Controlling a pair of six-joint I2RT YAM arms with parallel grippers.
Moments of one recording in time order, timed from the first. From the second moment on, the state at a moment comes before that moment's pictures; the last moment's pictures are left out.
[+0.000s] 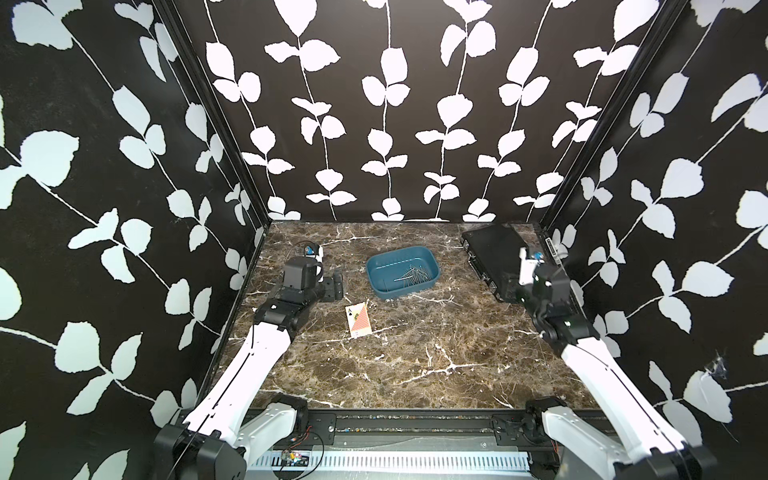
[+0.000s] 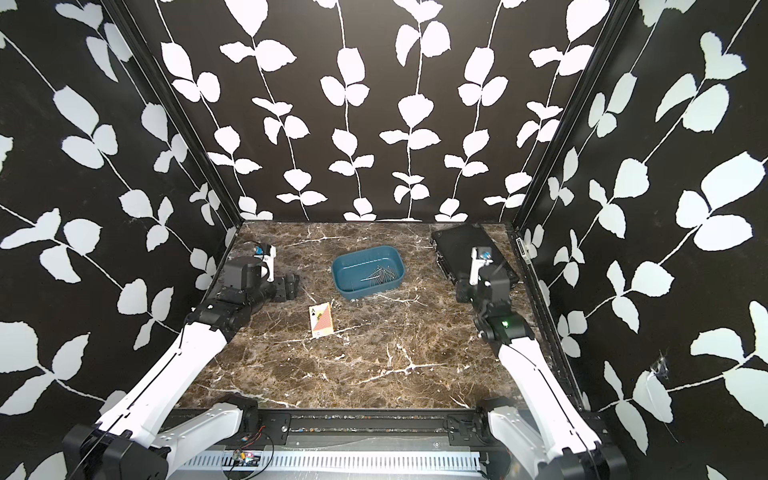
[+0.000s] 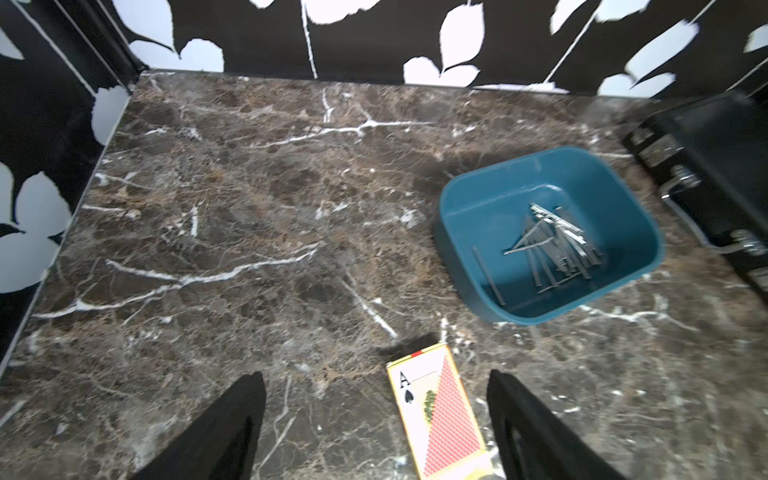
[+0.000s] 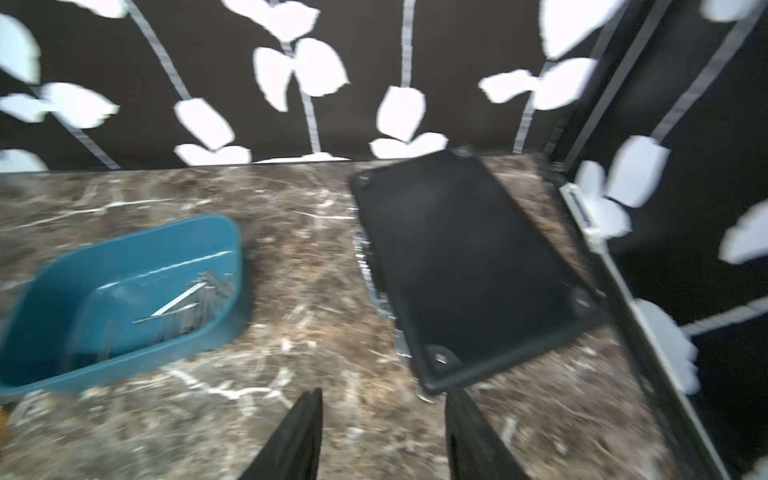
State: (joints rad) left arm -0.27 1.03 0.86 -0.47 -0.10 -0.17; right arm 0.16 0.91 0.70 -0.26 0.10 0.09
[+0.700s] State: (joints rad) left arm -0.20 0.93 0.47 -0.14 -0.28 -0.02; right arm 0.10 1.20 0.48 0.13 0.09 0.00
